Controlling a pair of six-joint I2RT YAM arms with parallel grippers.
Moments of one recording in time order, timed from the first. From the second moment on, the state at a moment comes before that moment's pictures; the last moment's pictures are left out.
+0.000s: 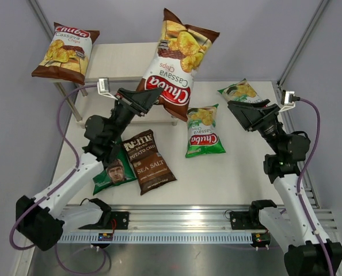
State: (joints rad) left arm -0.56 1.11 0.88 0.79 0.21 -1.05; right arm 0.09 0.83 0.70 0.80 -0.61 1.28
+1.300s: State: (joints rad) left arm 0.10 1.44 1.55 -0.26 0.36 -1.10; right arm 0.09 0.64 0.78 0.10 -0.48 0.81
